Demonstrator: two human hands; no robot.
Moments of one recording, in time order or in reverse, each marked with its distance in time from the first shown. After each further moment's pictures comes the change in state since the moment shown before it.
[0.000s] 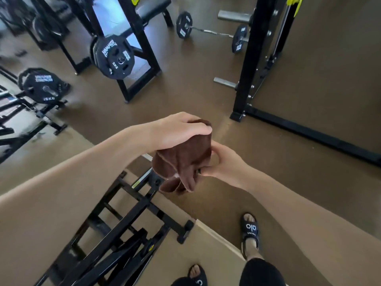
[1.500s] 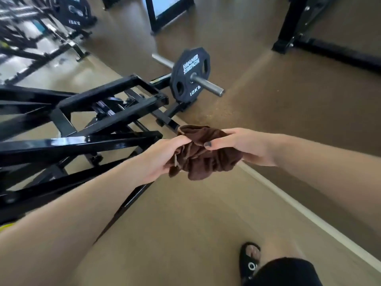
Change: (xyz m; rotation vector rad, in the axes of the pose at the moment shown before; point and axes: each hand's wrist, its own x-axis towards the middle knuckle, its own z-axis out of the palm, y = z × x) left_hand -0.147 -0.477 0.451 -0.757 0.216 -0.274; right_hand -0.166 0.340 0.338 0.196 -0.441 0.316
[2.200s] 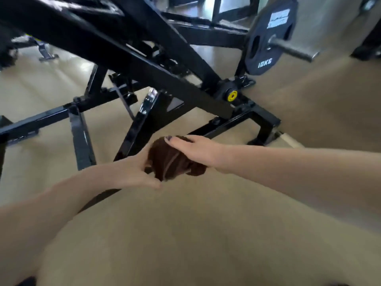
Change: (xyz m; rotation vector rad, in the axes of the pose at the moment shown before) left_hand 0.043 -0.432 -0.214 0.493 0.129 0.119; right_hand 0.307 0.211 0.307 -0.470 0.070 -0.175
